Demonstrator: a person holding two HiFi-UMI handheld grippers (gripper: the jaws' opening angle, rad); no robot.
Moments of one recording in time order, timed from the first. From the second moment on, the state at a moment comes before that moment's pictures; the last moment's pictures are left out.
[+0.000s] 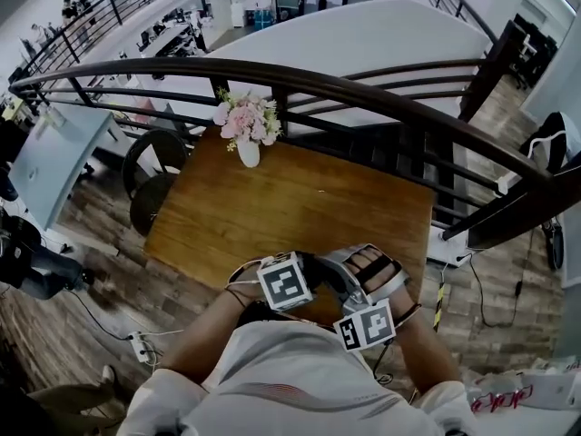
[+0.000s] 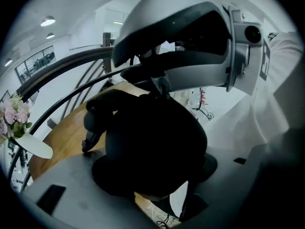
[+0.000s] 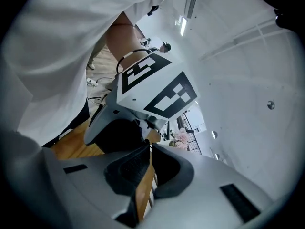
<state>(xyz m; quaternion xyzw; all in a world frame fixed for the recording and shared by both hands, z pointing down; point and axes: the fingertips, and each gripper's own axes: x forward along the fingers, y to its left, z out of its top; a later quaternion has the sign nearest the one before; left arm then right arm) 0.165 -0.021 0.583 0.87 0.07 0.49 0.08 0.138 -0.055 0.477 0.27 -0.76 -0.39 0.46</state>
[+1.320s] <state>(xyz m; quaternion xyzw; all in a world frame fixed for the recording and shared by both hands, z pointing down) 0.070 -0.182 0.395 0.92 -0.40 -0.01 0.00 0.340 -0.103 0.442 0.68 -0.73 0.05 0.07</state>
